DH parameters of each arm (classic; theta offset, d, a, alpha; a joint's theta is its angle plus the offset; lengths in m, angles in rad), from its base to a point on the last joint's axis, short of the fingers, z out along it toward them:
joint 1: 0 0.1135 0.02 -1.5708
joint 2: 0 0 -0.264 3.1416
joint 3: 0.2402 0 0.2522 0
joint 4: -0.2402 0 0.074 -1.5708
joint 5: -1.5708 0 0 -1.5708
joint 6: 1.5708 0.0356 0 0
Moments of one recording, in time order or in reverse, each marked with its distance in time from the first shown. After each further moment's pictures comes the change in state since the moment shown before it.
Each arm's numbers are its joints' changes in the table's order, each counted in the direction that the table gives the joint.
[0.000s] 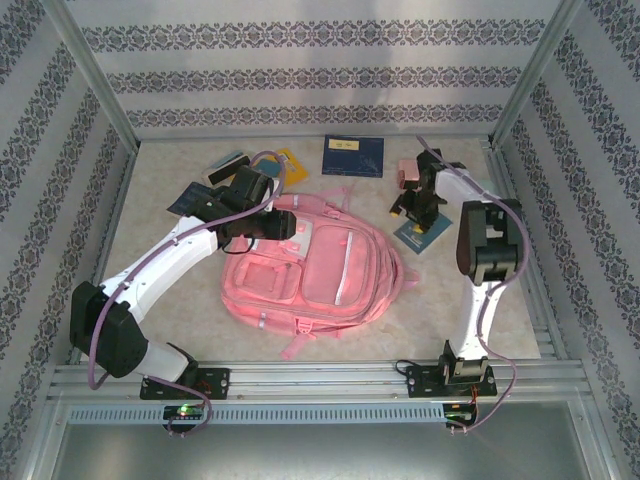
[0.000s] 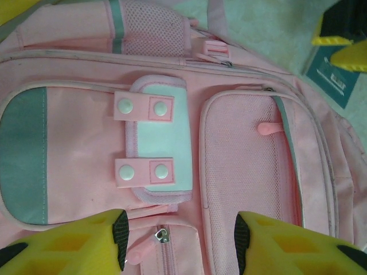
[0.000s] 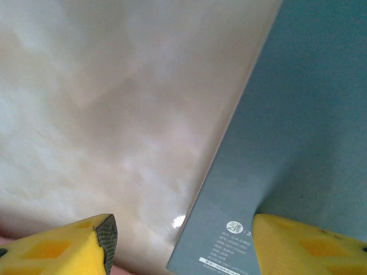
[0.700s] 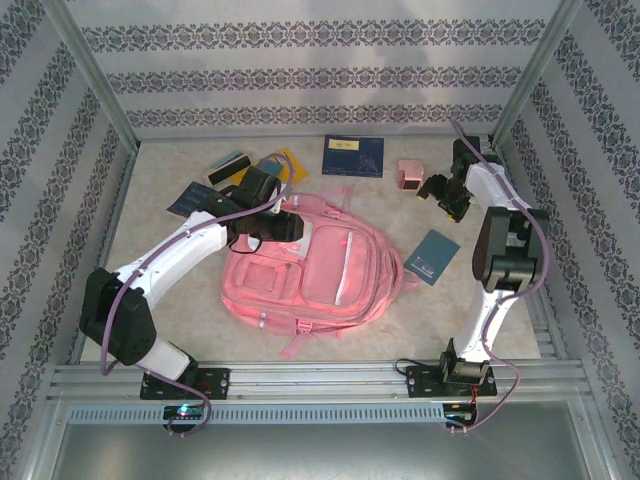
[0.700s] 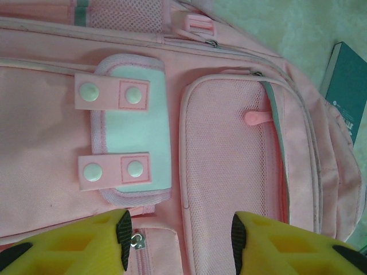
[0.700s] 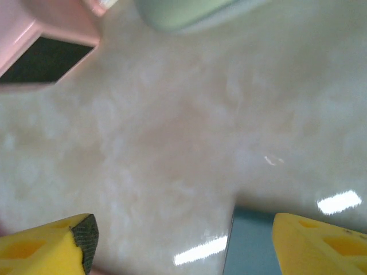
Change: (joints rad) left arm -0.001 0.076 0.006 0.022 -0.090 -0.030; right arm -0.145 -0.020 0.124 -0.036 -0.057 -0.130
